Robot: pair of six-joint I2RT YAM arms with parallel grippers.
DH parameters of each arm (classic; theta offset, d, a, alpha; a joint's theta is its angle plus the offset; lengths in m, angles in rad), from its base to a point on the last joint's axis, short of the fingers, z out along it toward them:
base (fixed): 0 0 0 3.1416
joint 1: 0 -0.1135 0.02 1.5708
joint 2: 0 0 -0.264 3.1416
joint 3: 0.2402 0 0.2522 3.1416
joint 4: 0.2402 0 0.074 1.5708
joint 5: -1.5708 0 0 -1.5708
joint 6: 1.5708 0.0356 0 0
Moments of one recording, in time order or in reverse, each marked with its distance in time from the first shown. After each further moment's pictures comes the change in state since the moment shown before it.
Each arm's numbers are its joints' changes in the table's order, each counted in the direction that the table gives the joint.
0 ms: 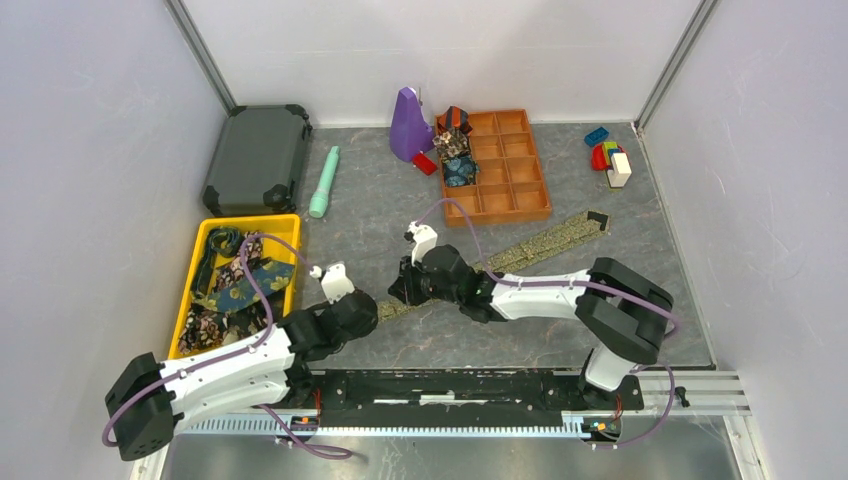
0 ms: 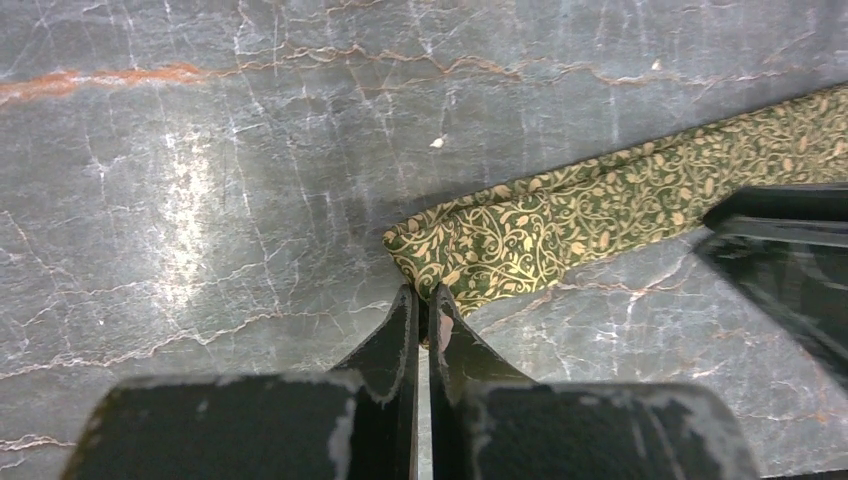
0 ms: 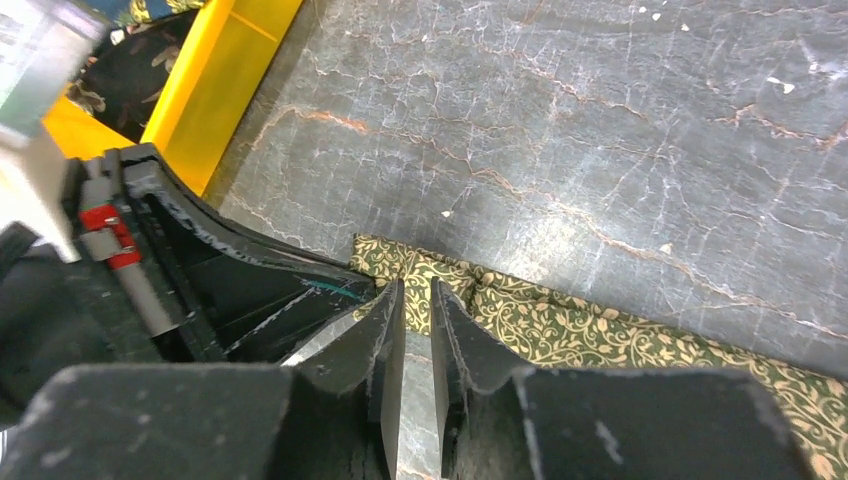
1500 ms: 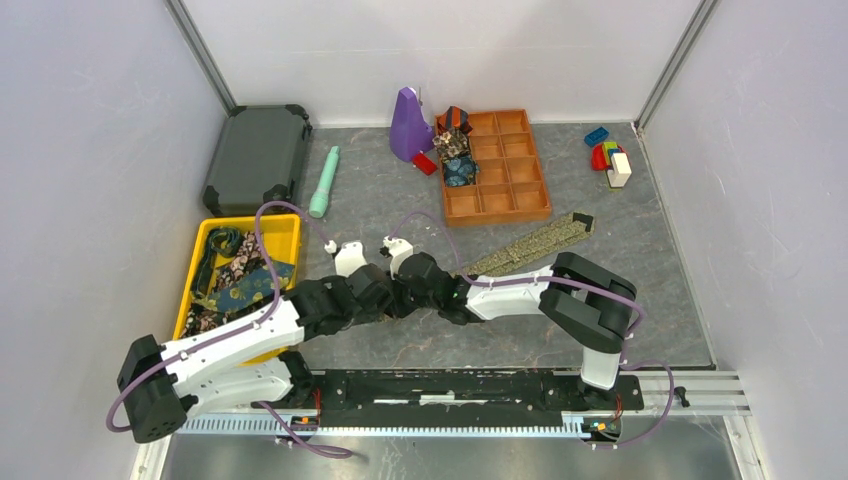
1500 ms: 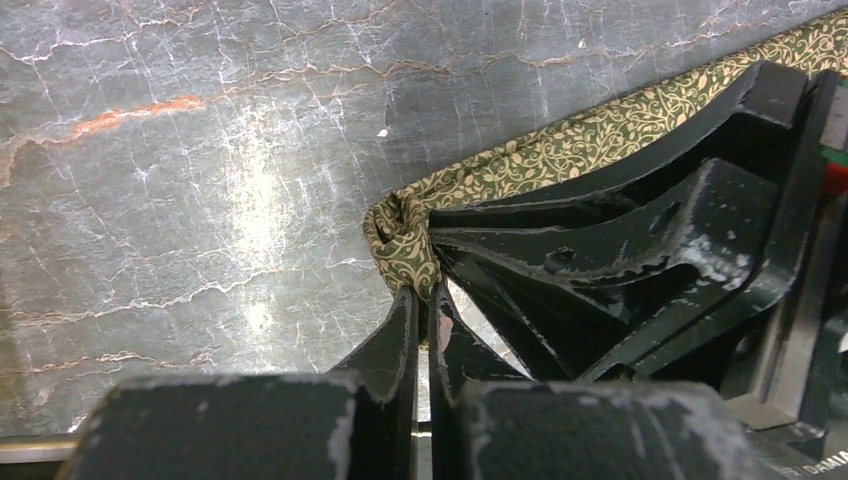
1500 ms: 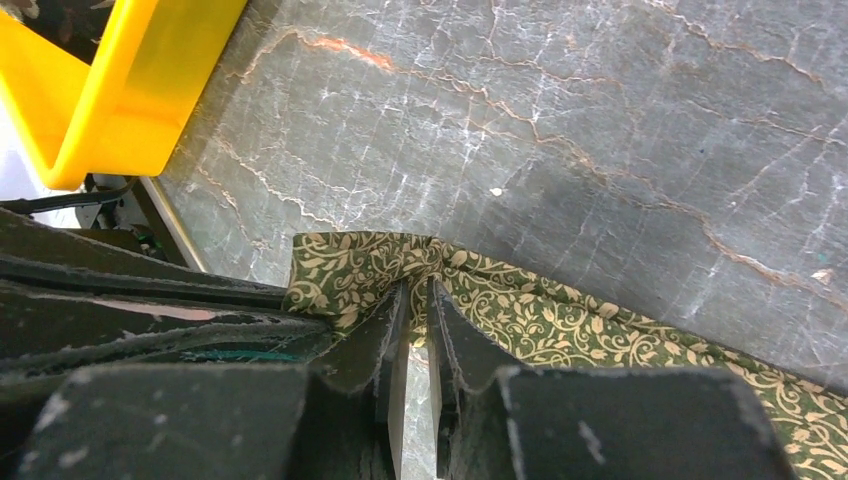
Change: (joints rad) left arm -0.001 0.163 0.346 0.296 -0.055 0.091; right arm -0.055 0.183 0.127 0.053 0.075 -0.034
